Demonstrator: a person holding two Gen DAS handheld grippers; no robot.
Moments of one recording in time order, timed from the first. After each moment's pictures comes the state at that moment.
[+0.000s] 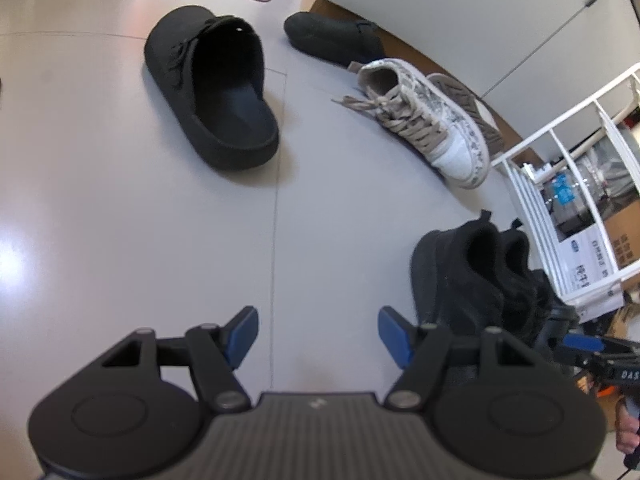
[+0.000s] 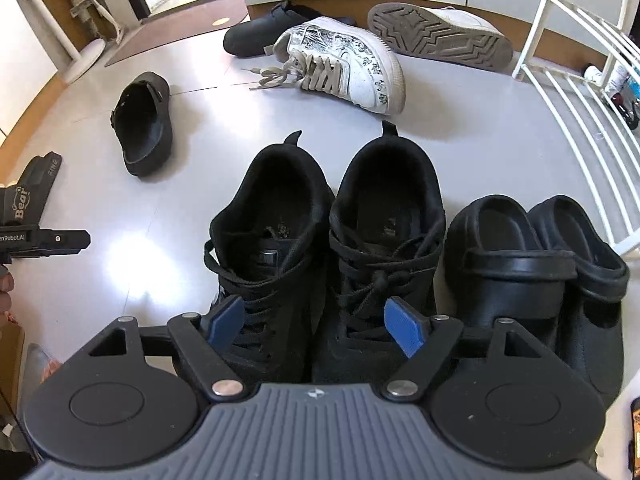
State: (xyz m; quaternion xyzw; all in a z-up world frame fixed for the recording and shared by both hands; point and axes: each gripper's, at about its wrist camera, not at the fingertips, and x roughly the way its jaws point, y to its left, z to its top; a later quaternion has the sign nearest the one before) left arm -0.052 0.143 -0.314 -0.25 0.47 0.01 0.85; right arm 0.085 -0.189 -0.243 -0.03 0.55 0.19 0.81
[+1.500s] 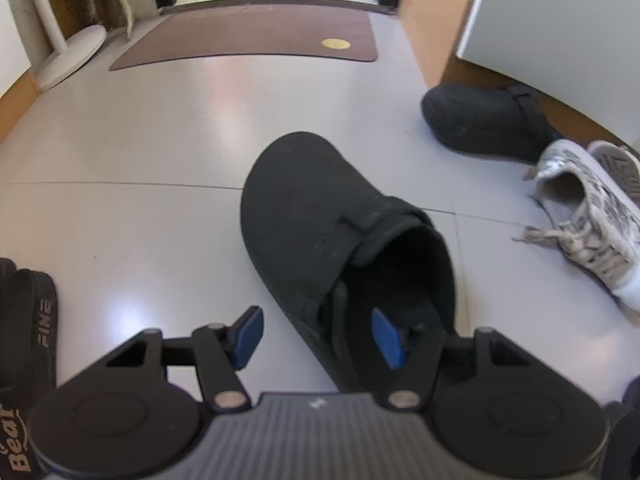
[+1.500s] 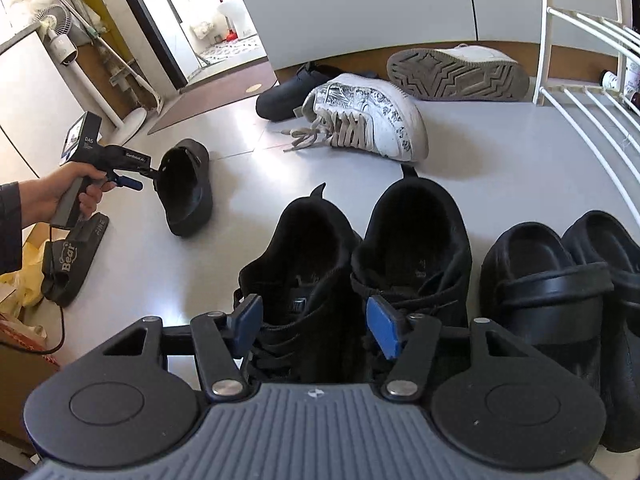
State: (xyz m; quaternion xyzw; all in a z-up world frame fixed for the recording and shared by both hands) left arm 0.138 0.269 -0.308 -0.12 0.49 0.18 0.85; right arm 0.079 -0.209 -0.245 0.06 0.47 0.25 0.85
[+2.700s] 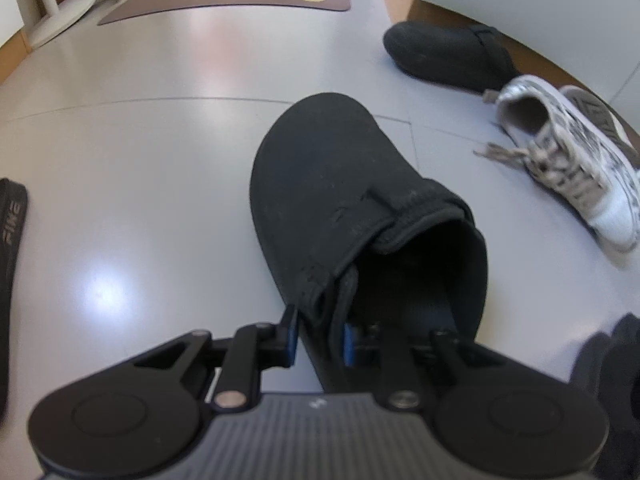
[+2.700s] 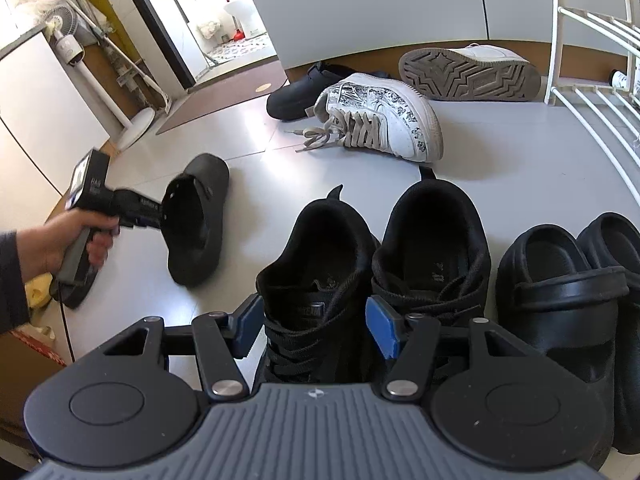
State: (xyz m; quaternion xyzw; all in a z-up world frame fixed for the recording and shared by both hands) left arm 0.066 0.194 -0.334 -0.14 0.51 0.14 0.84; right arm 0.078 -0.203 -0.240 0.07 0.46 0.26 0.84
